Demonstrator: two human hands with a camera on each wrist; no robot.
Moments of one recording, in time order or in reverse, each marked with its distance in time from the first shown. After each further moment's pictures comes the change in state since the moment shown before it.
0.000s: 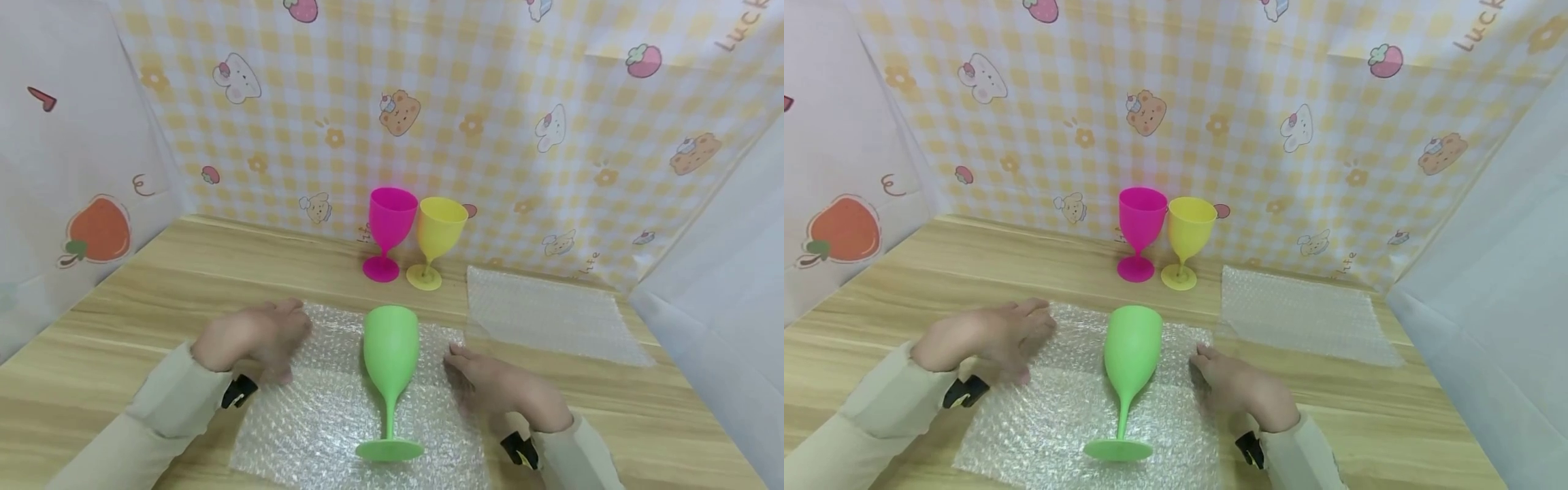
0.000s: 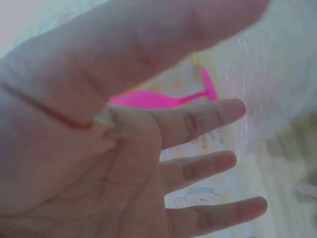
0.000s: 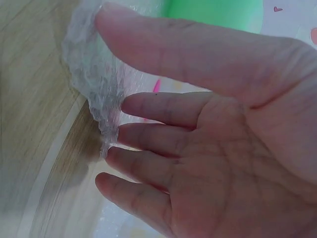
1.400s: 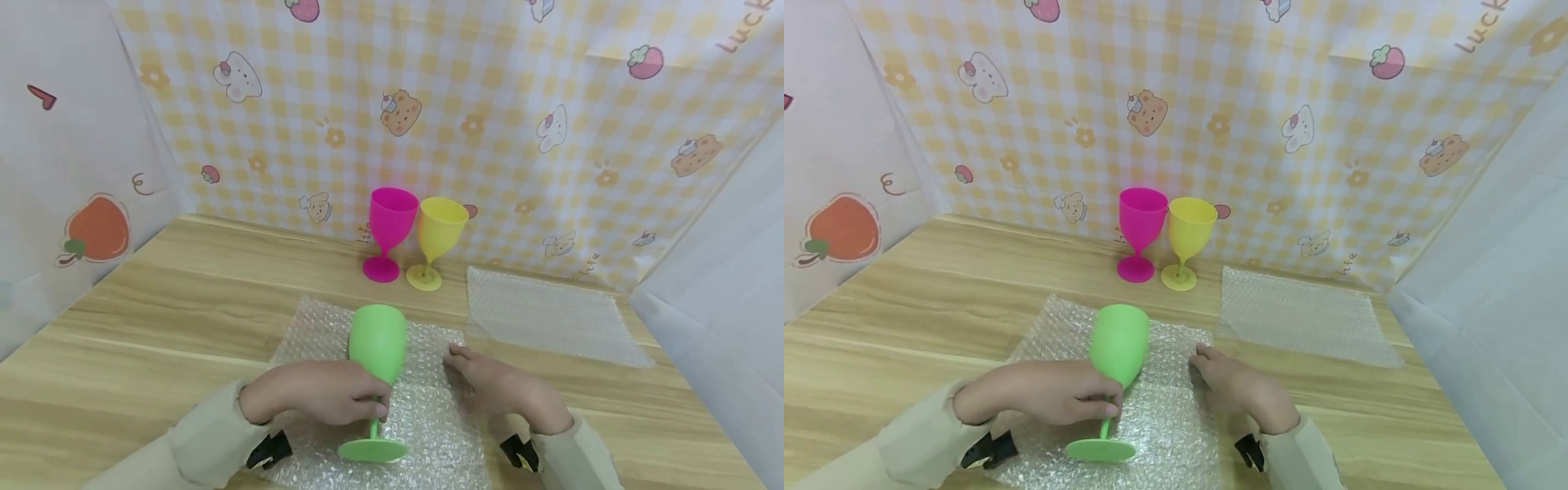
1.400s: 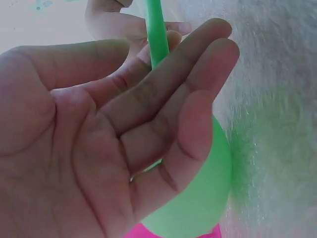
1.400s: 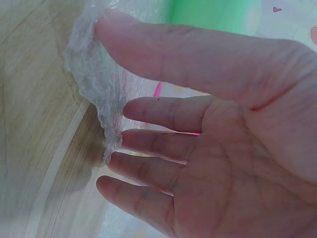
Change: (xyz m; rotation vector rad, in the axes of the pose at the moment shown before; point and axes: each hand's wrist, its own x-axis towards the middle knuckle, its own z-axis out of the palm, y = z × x) left_hand 0.005 0.075 0.030 -0.297 -0.103 0.532; right_hand 0.000 -0.002 -0.001 -0.002 0.001 -0.008
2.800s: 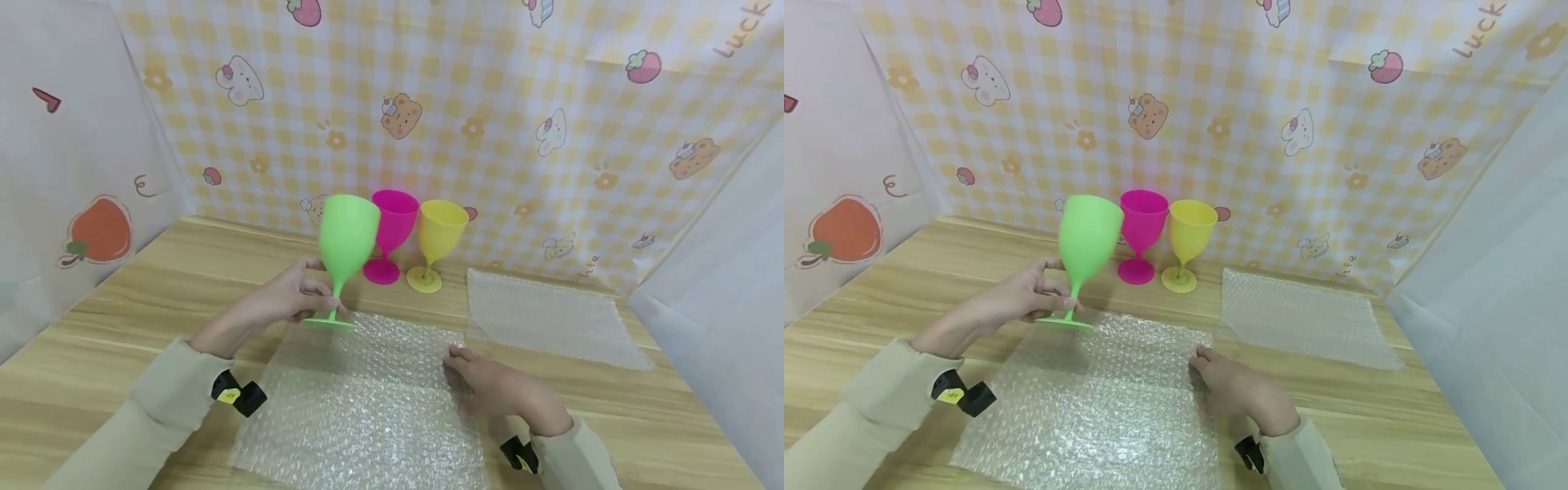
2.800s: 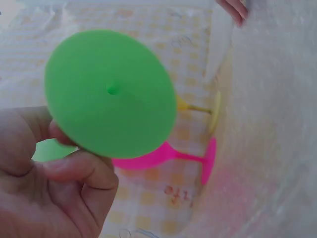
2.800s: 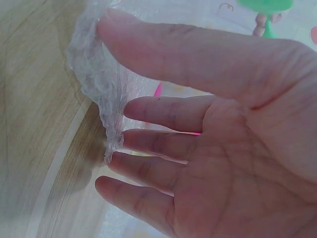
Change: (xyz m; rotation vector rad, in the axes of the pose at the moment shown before) left_hand -0.027 -0.062 -0.070 -0.636 0.505 -0.170; right_hand 0.001 0.000 -0.001 0.008 -0.003 0.008
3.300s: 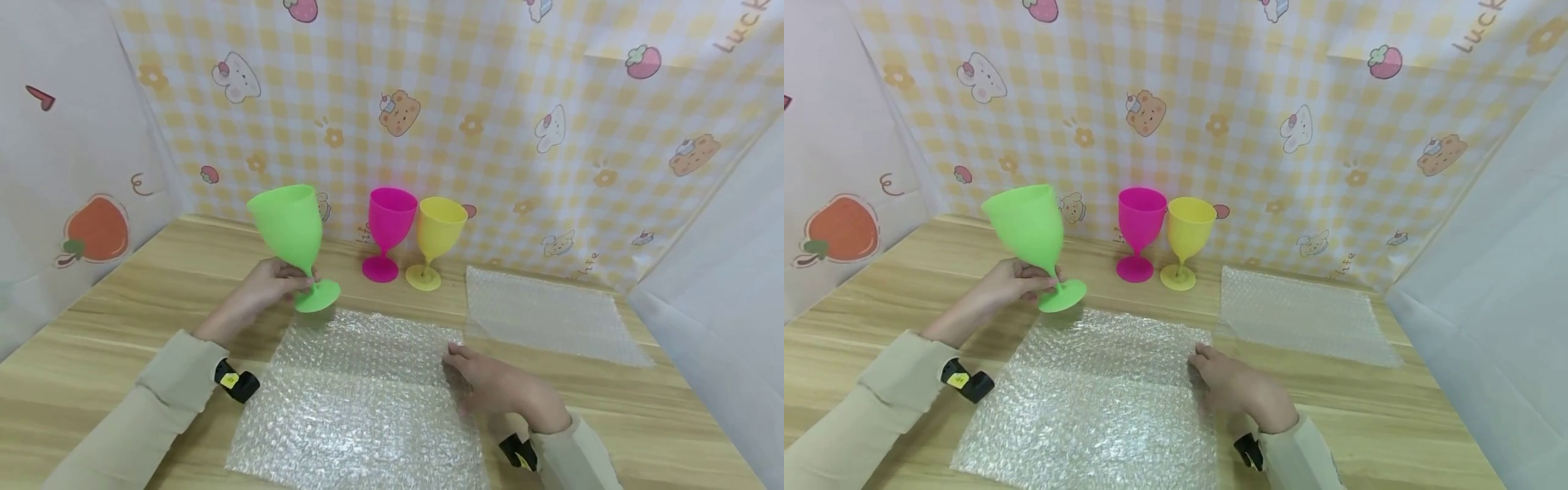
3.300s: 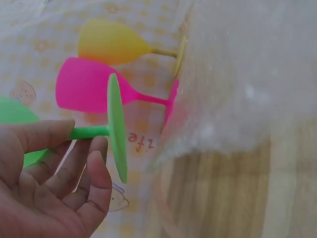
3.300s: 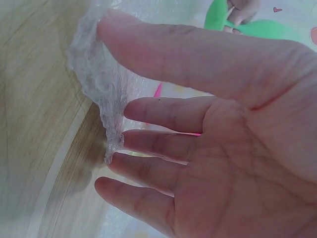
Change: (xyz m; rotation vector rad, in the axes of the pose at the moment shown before) left_hand 0.013 -0.038 -0.025 0.075 0.264 0.029; right_hand 0.001 0.002 0.000 0.004 0.005 -0.009
